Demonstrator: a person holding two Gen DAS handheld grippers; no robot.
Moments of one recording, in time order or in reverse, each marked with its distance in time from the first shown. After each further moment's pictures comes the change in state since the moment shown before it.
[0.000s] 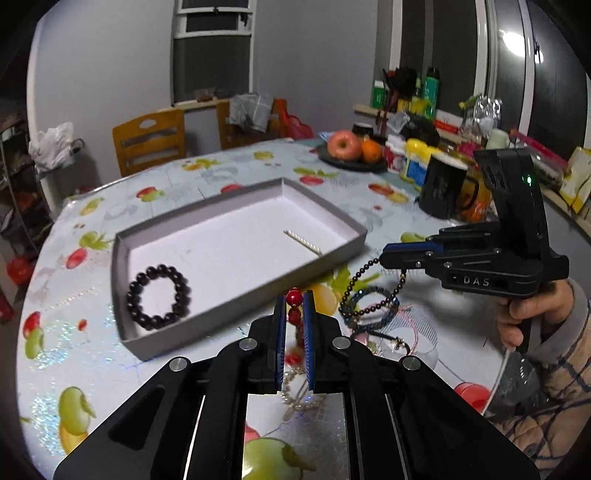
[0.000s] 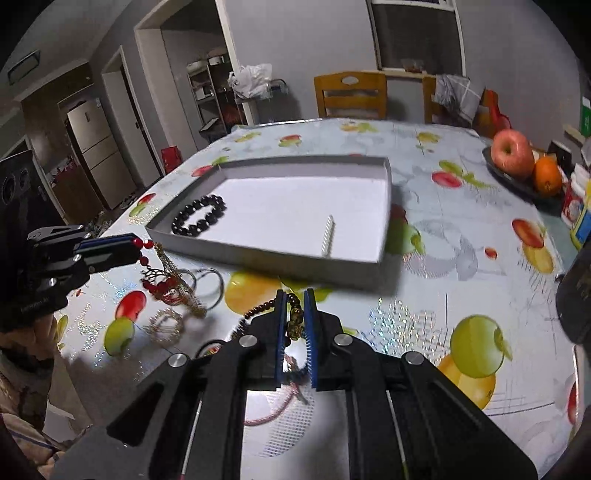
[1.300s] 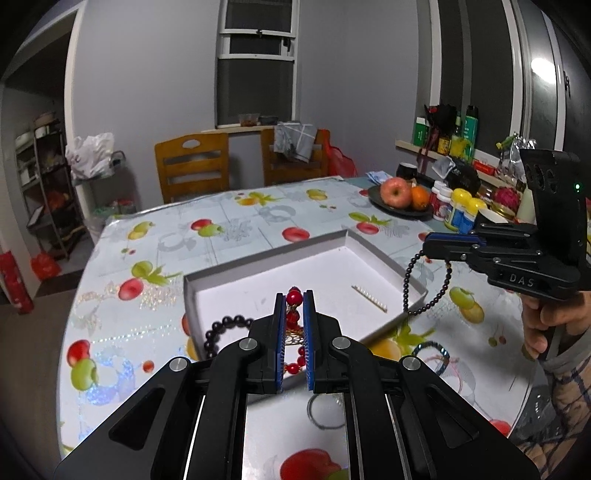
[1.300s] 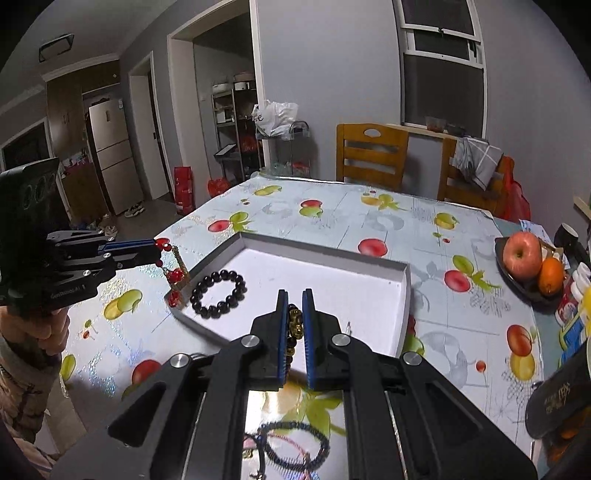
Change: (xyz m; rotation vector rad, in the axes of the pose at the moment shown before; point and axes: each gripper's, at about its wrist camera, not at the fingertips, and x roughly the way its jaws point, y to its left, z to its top) left arm -0.021 0.063 0.044 -0.066 -0.094 0.116; right arm -0.011 0.033 0.083 -0.129 -0.134 -0.005
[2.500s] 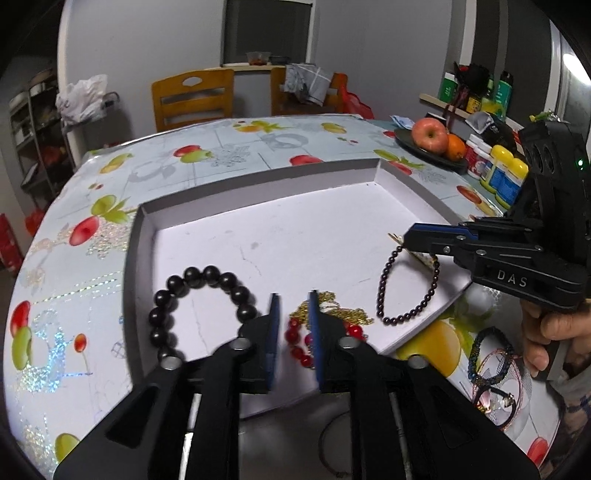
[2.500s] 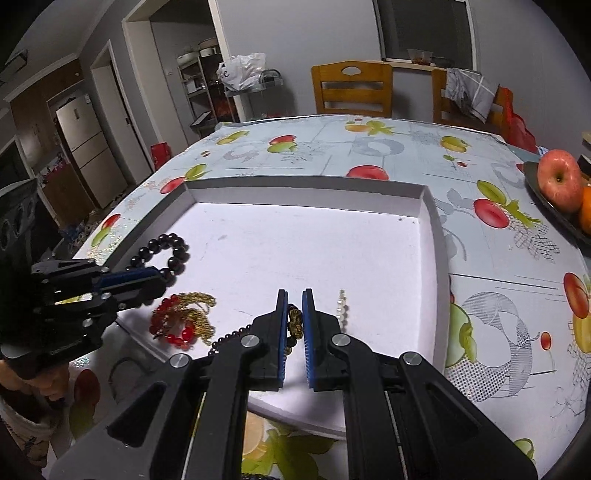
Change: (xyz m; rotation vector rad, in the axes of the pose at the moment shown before) left arm 0.109 0.013 -0.038 -0.066 0.195 0.025; right arm 0.113 -0.039 -0.039 0.142 0.174 -0.018
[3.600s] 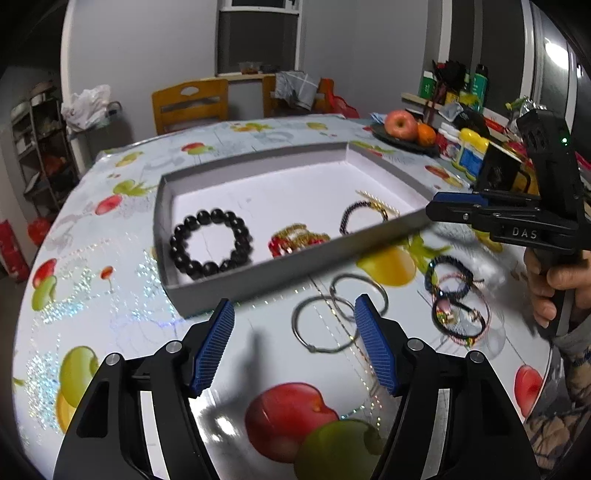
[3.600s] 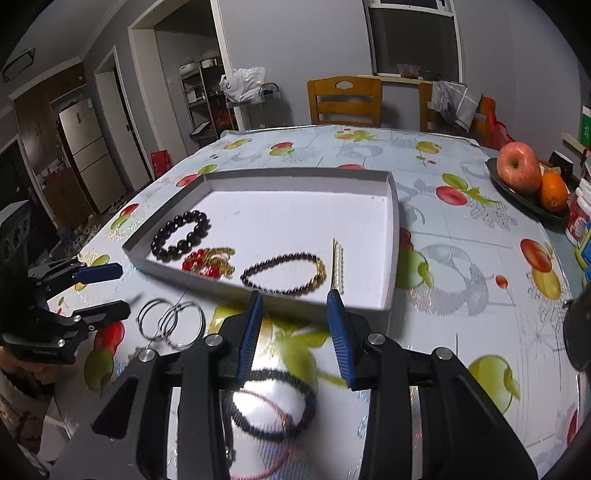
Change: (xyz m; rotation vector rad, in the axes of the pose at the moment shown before) left arm -0.061 -0.020 -0.062 0.044 -0.018 -0.022; right arm -0.070 0.007 -0.052 -0.009 -0.050 -0.015
